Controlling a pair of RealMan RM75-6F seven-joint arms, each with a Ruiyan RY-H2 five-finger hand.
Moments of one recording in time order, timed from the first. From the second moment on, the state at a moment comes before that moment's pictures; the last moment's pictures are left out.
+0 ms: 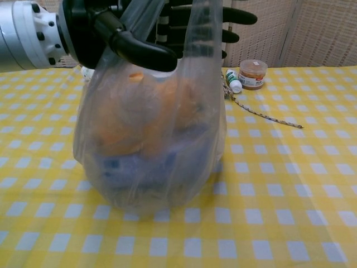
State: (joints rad) left arm -1.12 -1.27 0.04 -1.57 1.84 1.14 -1.44; right arm -0.02 -1.08 -0.08 -1.47 -1.78 1.67 0.20
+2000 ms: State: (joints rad) left arm -1.04 -1.23 -0.20 -1.99 1.30 1.08 -1.18; right arm -0.03 -1.07 -0.09 -1.47 -1.81 1.71 0.21
